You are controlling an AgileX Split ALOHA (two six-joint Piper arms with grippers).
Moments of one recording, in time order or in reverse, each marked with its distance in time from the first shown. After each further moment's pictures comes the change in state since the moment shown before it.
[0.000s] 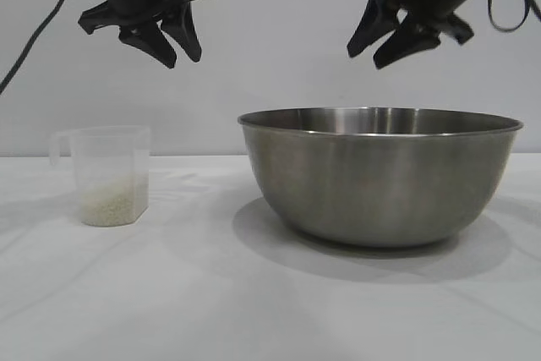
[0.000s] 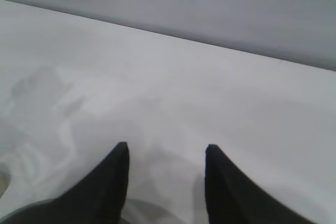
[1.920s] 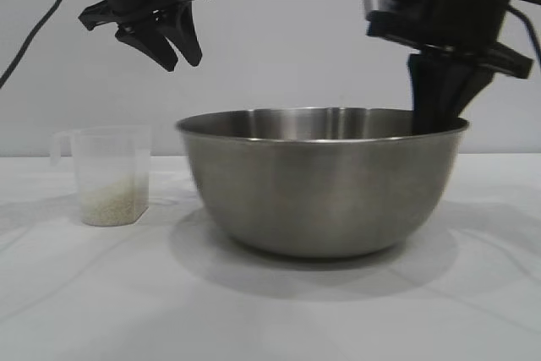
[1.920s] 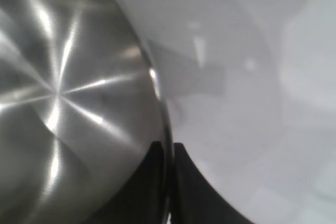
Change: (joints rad) left arm 0.000 -0.011 0.000 0.030 0.096 0.049; right arm 0.153 0.045 0.000 -0.737 0.422 0.744
